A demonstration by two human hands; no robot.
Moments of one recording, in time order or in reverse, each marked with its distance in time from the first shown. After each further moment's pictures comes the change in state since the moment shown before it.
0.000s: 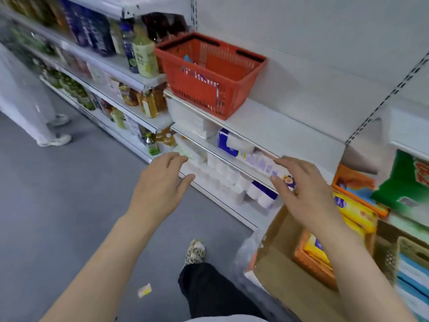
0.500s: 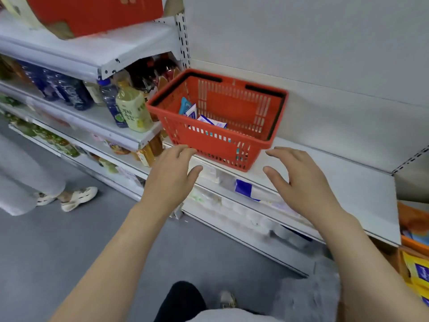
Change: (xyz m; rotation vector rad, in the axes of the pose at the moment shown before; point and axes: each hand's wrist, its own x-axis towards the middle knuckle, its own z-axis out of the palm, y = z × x) left_hand 0.317 -0.143 0.007 0.025 -0.081 0.159; right_hand 0.289 -0.057 0.087 -0.039 0.029 0.113
